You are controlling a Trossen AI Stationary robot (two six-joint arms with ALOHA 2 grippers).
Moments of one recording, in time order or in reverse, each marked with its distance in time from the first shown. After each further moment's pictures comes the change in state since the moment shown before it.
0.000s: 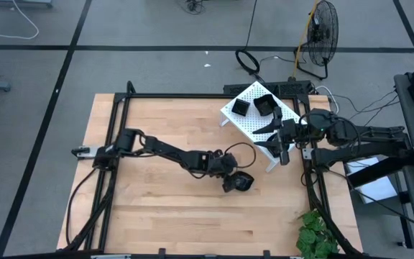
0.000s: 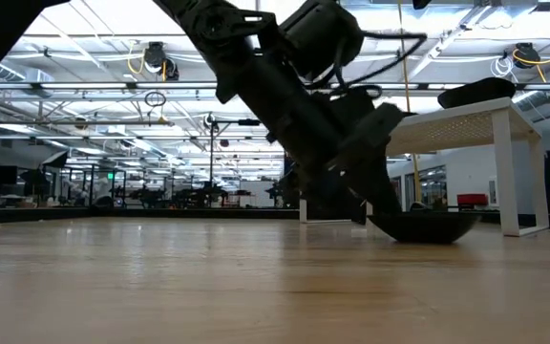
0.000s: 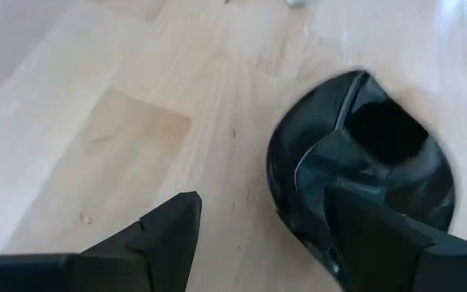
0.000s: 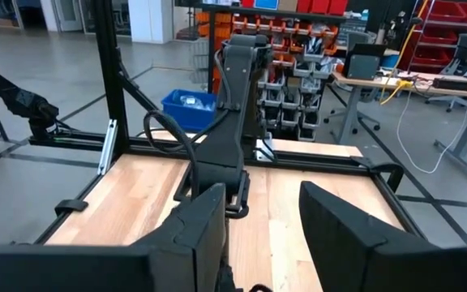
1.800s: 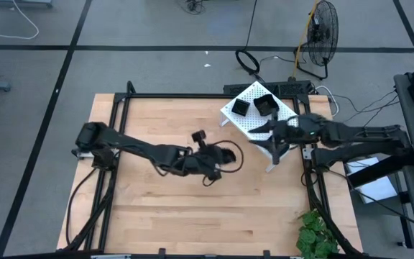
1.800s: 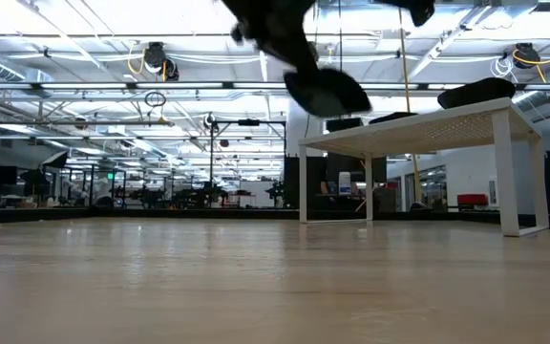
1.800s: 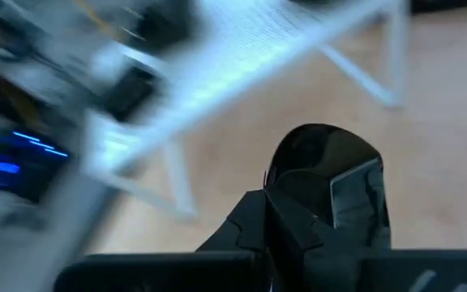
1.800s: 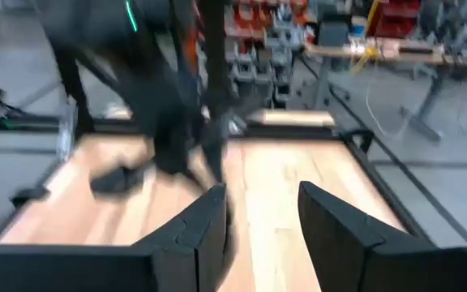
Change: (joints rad) left arm -0.107 -0.386 -0.001 -0.320 -0.543 0.334; right arm 0.016 0.037 -0.035 -0.008 0.124 0.025
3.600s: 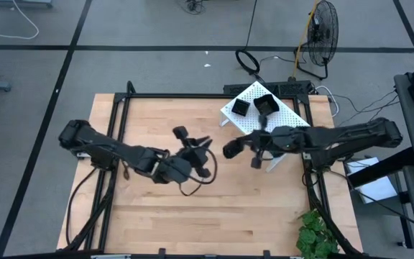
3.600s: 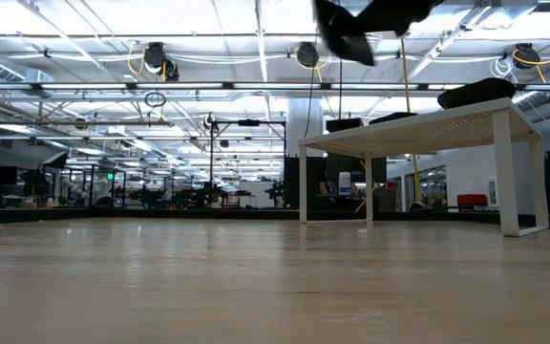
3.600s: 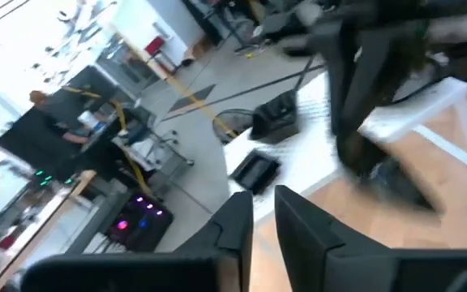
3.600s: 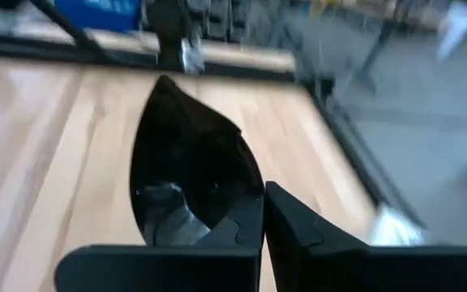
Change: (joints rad) left arm -0.136 -0.178 0.001 0.133 -0.368 0.347; right arm 0.128 0.270 0.091 -0.030 0.325 -0.033
